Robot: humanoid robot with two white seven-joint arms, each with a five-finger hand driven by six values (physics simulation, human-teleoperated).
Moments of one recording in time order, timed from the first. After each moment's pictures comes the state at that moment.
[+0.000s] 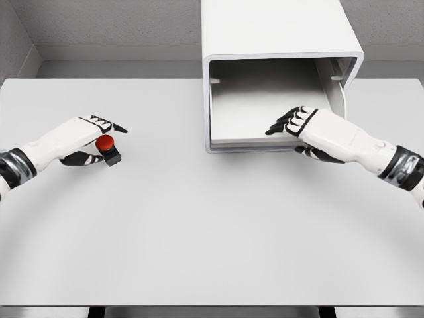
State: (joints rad) left arm -0.27 0.42 0.06 -1.44 -0.69 -0.61 -0.61; right arm -0.33 -0.77 0.42 -1.63 0.52 -0.61 0.12
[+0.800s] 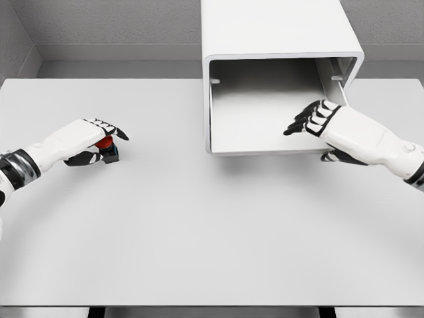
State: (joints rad) left arm -0.27 0.41 0.05 -1.44 -0.69 -0.61 -0.61; right arm -0.21 -0.81 0.22 -1.73 0.48 -0.64 0.18
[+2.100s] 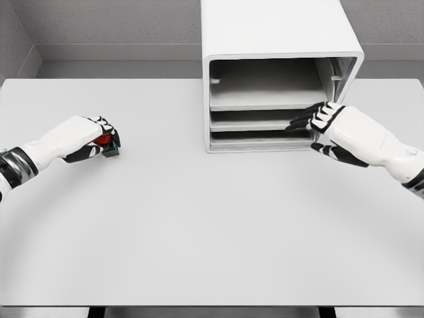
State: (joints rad) left arm -0.27 0.41 0.06 -1.46 -0.68 -0.61 -0.61; right arm -0.16 -0.77 0.21 -1.73 0.43 -0.61 0.13
